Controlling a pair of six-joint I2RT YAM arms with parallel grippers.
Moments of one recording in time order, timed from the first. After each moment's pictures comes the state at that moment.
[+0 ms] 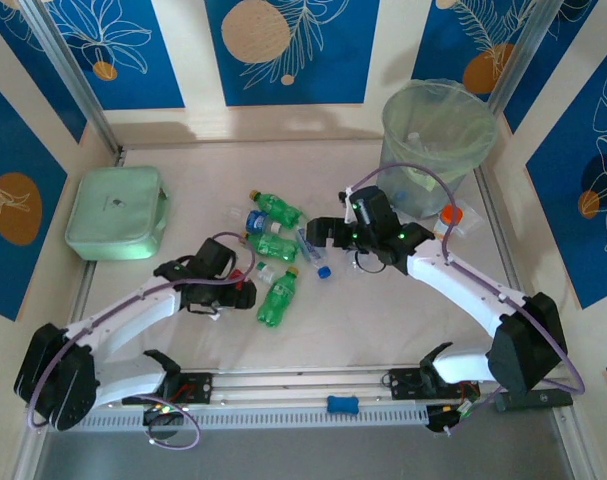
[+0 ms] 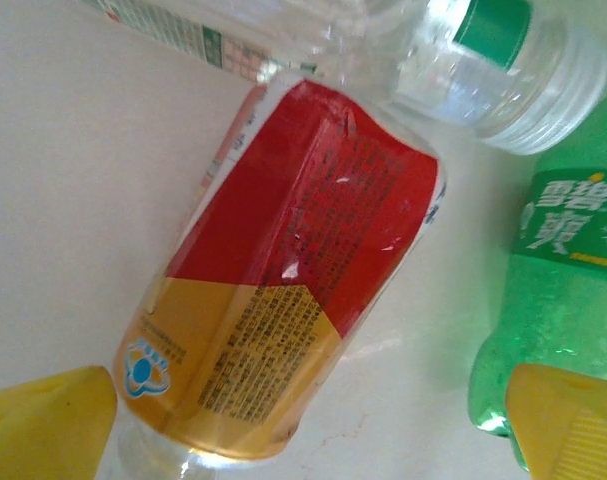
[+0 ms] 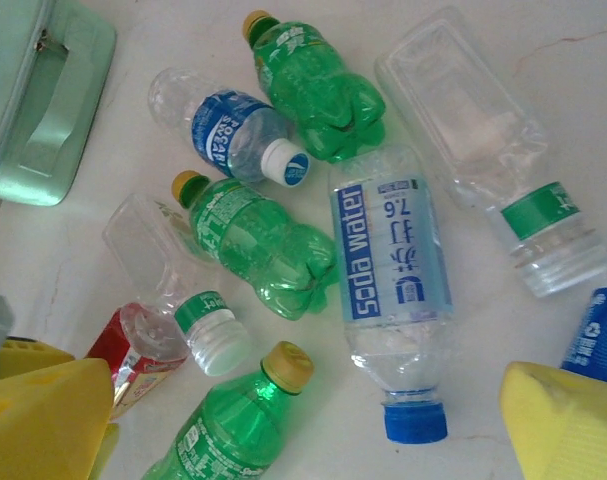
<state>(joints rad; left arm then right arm) -0.58 1.17 0.67 -0.70 0.02 -0.44 0.61 1.31 1.00 -0.41 -0.13 0.55</state>
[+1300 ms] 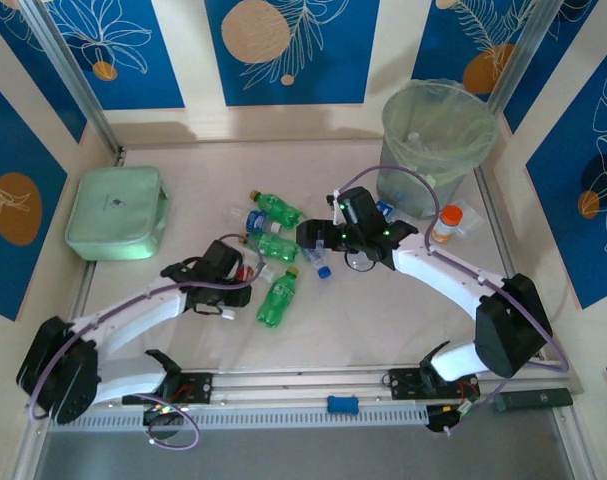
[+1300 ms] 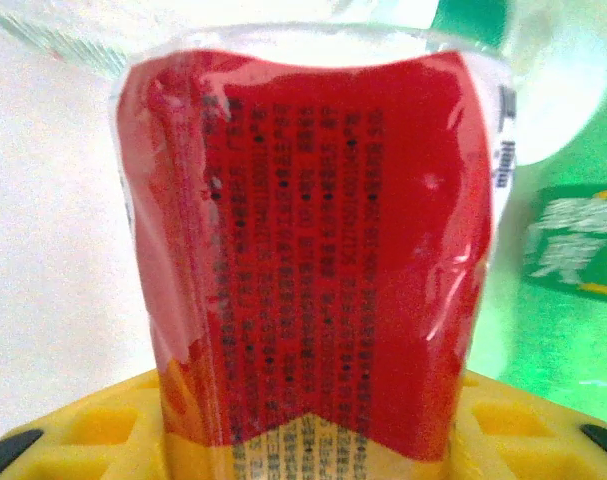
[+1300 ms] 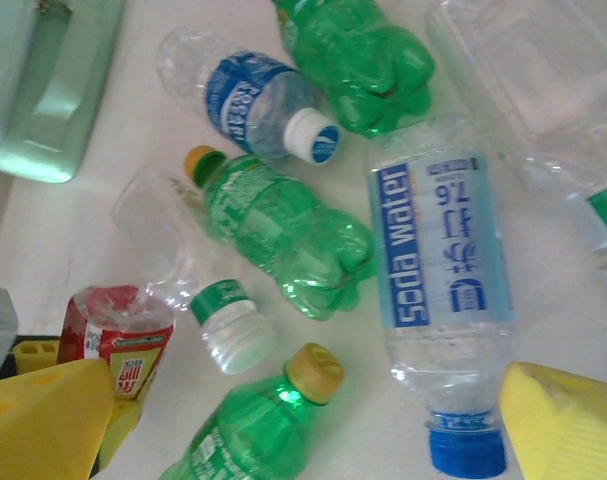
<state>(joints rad) -0.63 1.14 0.66 -0.62 -0.03 -0.41 0.62 1.41 1.00 -0.34 -0.21 0.58</state>
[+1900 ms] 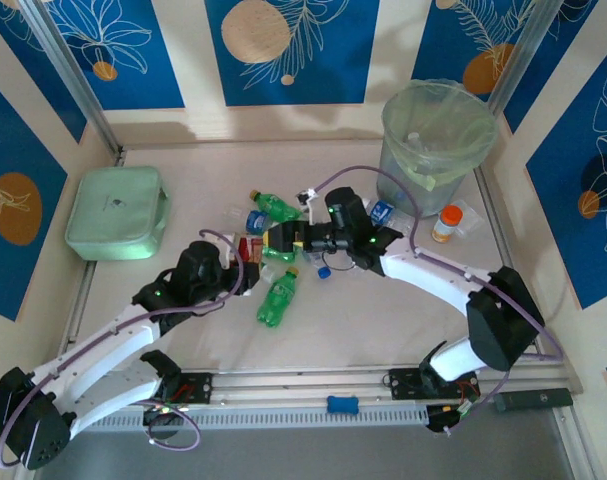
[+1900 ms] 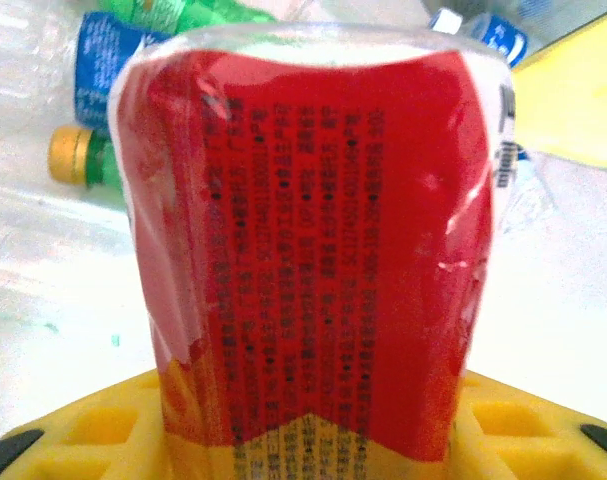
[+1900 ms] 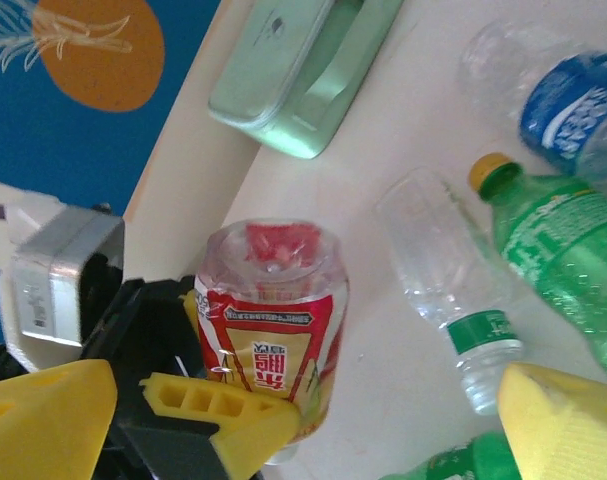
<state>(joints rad) -0.66 0.90 0.58 -0.28 0.03 -0.47 0.72 1.48 1.00 0.00 -0.53 0.68</state>
